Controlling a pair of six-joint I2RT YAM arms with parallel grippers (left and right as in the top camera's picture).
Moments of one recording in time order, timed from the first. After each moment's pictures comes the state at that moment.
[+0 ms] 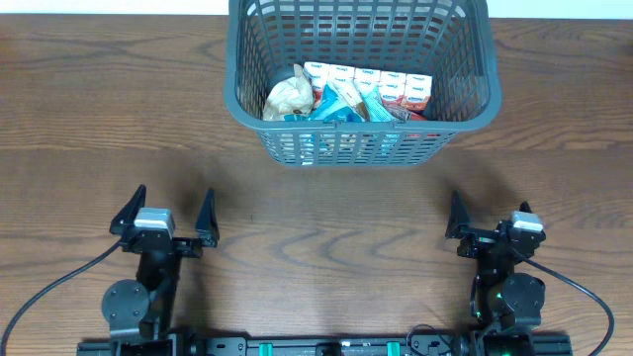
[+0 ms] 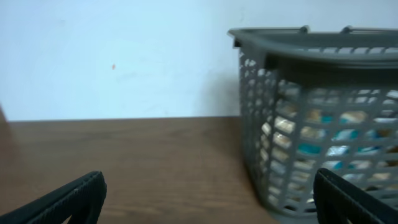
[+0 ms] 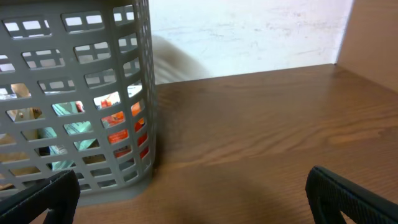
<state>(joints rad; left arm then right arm) 0.06 0.10 0.15 -0.04 0.15 -0.01 0.02 0.02 0.03 -0.10 0.16 0.11</state>
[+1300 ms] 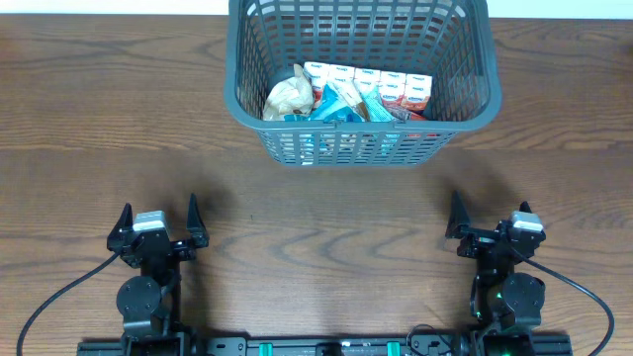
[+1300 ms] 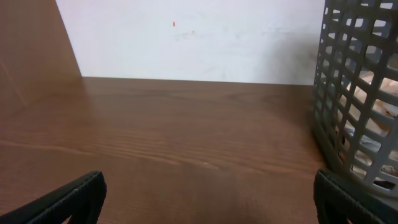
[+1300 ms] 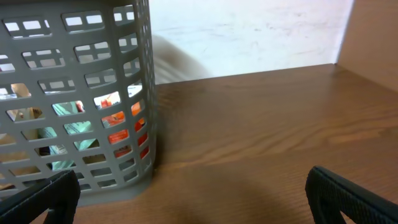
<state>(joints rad) 0.06 0.01 0.02 -0.11 -0.08 0.02 0.02 0.02 0.03 -0.10 0.16 0.11</state>
